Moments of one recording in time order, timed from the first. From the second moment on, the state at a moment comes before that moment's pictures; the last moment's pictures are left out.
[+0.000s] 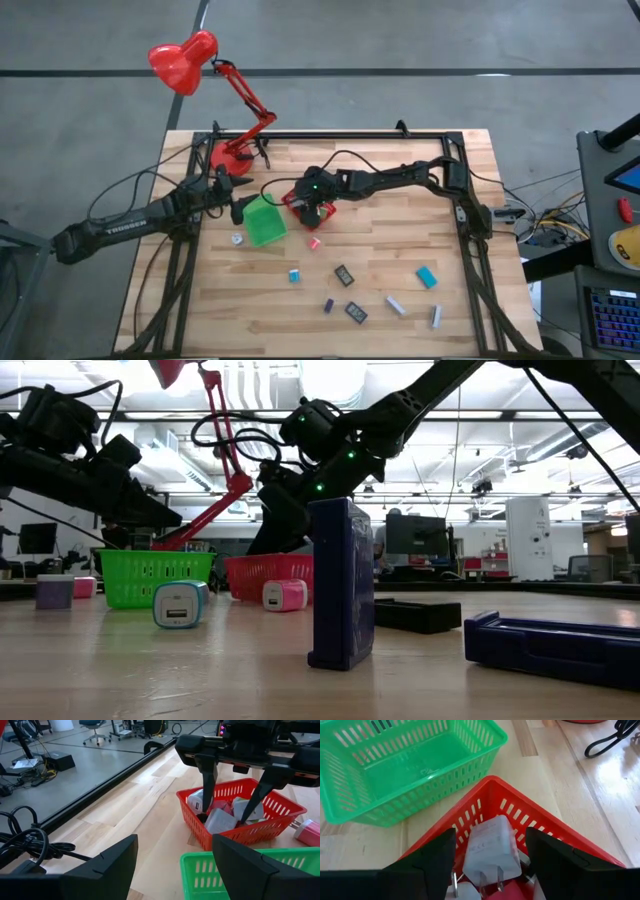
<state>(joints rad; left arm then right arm) 0.46 0.36 0.01 0.06 0.03 0.07 -0.16 2.14 1.46 -0.05 -0.04 0.00</state>
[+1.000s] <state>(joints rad) 0.46 0.36 0.01 0.06 0.03 0.07 -0.03 1.75 1.45 -0.31 0.06 -0.08</state>
